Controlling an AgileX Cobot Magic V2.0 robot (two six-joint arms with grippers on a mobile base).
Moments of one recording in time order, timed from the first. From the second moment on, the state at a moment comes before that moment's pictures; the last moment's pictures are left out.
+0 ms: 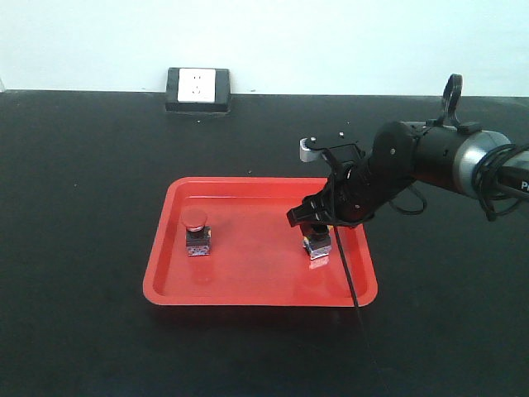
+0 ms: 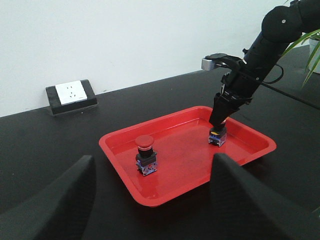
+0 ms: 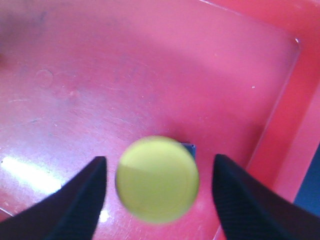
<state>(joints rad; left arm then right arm) -0.43 -0.01 -0.38 -0.09 0.59 0.10 0.34 1.92 -1.35 0.23 0.64 -0.21</state>
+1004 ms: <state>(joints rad) -0.43 -0.01 -0.38 -0.09 0.59 0.10 0.34 0.72 -0.82 0.10 0.49 -0.17</state>
